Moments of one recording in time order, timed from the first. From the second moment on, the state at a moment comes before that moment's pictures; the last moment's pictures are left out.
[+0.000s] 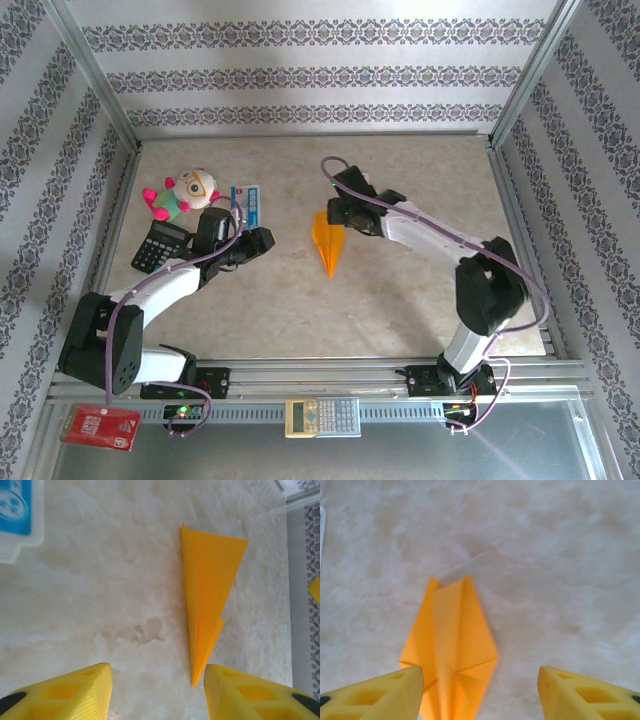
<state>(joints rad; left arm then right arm) -0.26 1.32 0.64 -0.02 0.37 -0.74 0.59 1.69 1.30 -0.56 0.23 0.54</state>
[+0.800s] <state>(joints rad) -0.04 1.37 0.47 0.29 -0.34 -0.19 0.15 1.37 0.49 0.29 0.52 0.10</state>
